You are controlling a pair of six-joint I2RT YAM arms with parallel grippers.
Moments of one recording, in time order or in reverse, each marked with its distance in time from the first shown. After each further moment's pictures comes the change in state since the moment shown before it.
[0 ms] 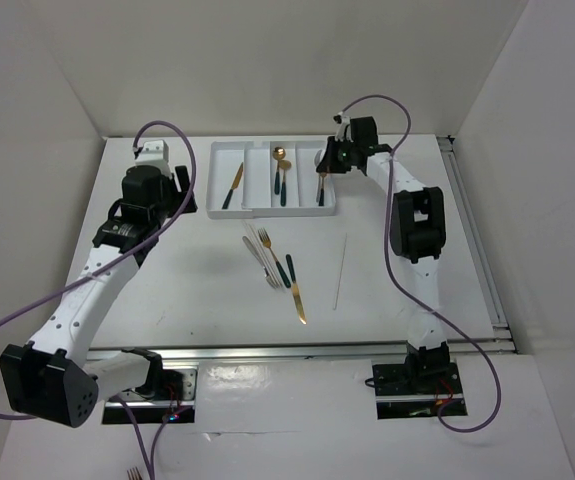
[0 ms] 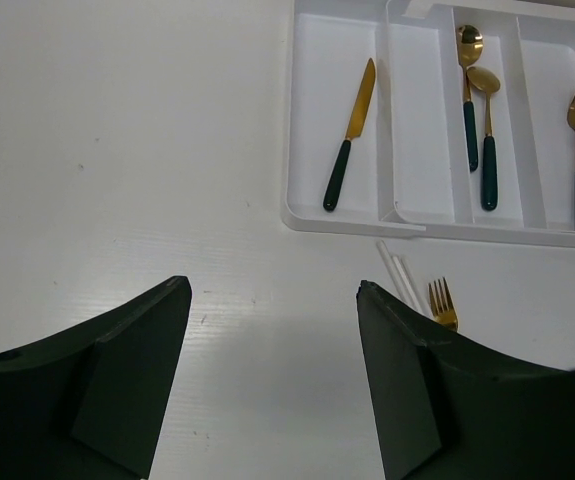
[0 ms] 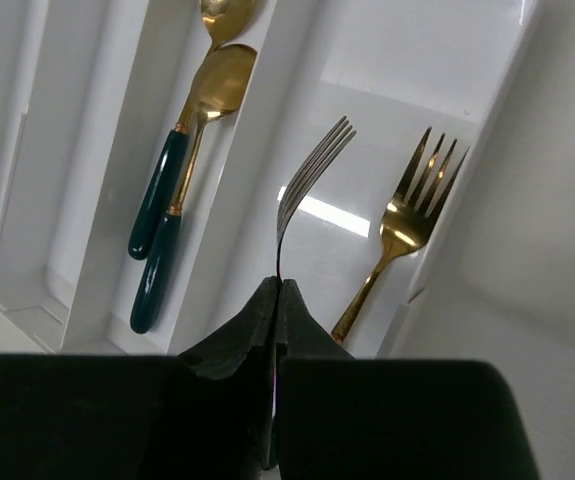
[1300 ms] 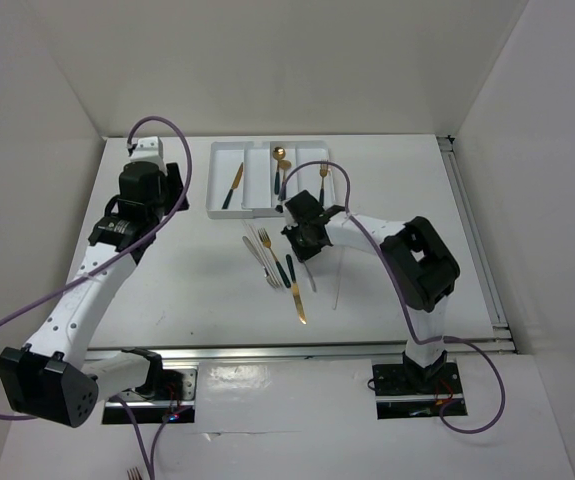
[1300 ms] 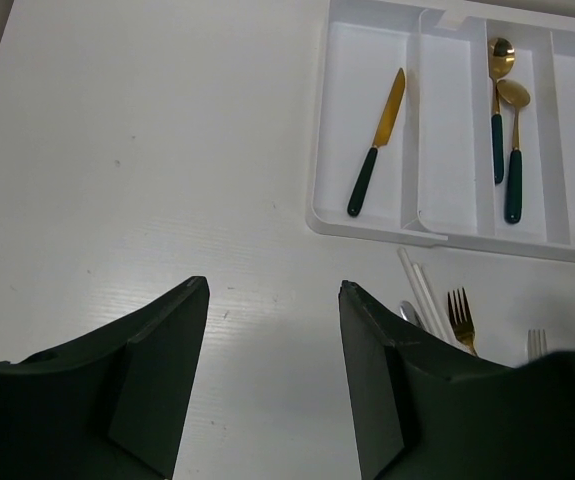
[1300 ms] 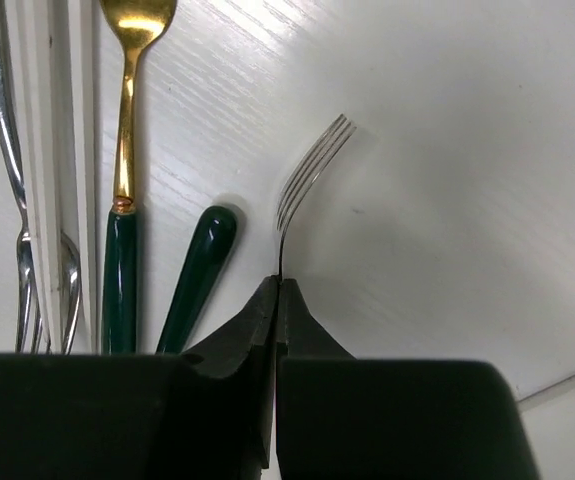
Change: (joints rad) left arm 0.000 0.001 0.055 -0.069 -0.069 -0.003; right arm 0.467 -0.483 -0.783 -0.095 0.423 -0.138
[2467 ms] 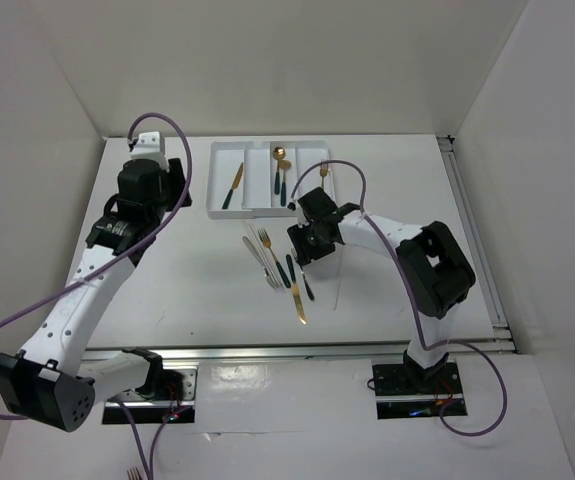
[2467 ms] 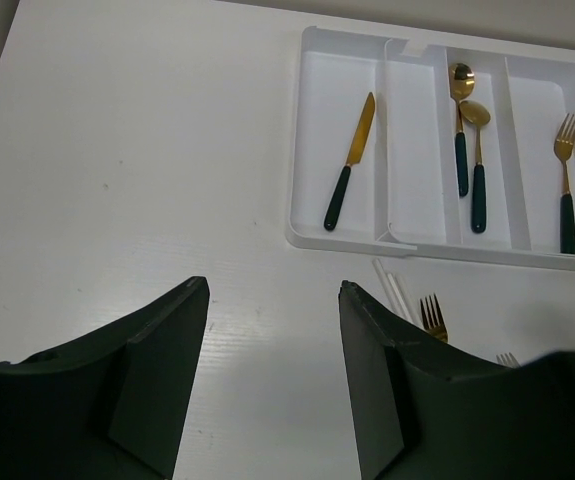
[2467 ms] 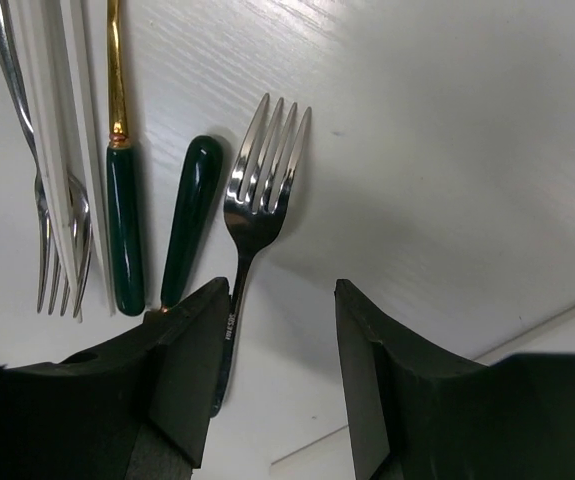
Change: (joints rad) left arm -0.043 -0.019 0.040 -0.013 -0.014 -0.001; right arm -0.051 -0.098 -0.057 -0.060 -0.078 0.052
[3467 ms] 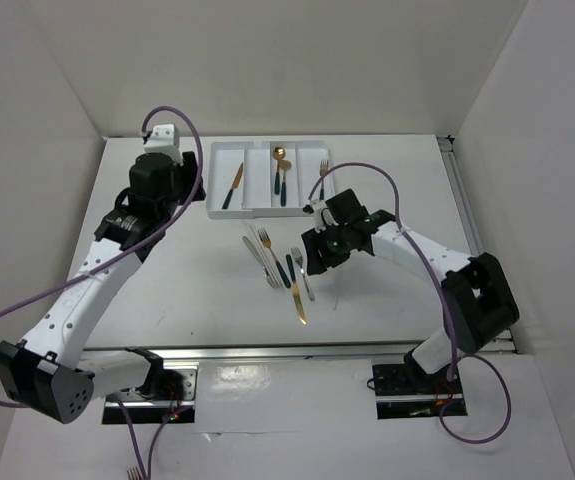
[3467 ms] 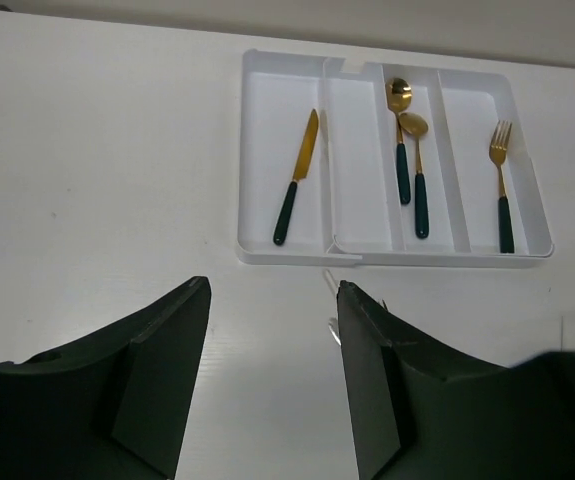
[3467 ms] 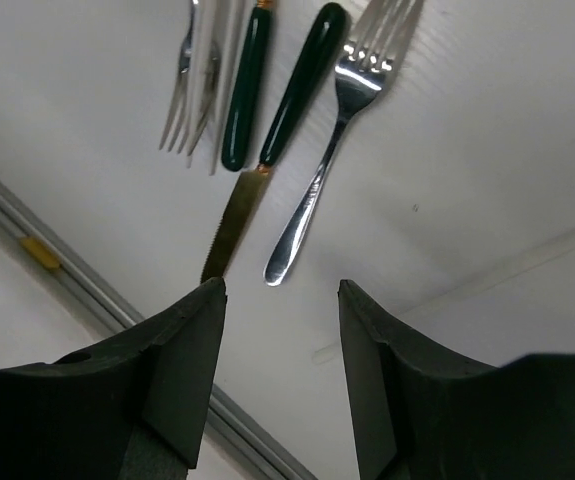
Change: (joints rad) left arm -0.095 0.065 0.061 0.026 0.005 -0.025; right arm -0.069 -0.315 -0.172 -0.061 -0.266 -0.076
